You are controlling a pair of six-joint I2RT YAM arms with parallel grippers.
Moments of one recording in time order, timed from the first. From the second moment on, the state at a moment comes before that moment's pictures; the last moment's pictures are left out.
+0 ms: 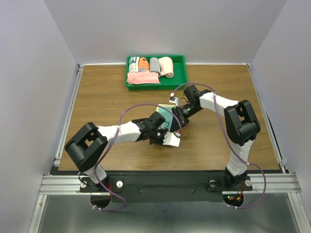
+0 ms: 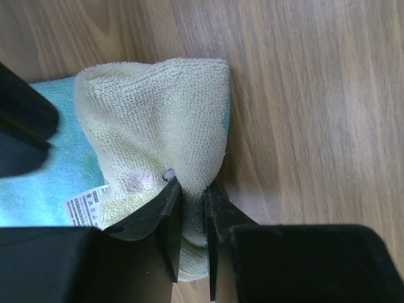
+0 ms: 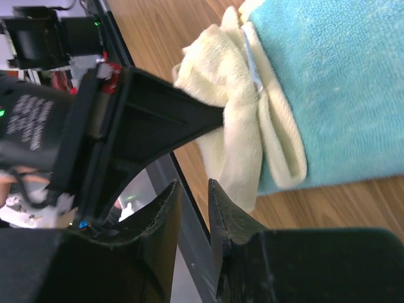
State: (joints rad) left arm -0.88 1.60 0.86 -0.27 0.32 0.93; right arm 0.40 1.92 1.32 -0.79 -1.01 -0.07
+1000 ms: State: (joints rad) left arm -0.64 2.02 1.30 -0.77 0.95 0.77; right arm 0.07 1.75 1.32 -0.68 -0.82 -0.04
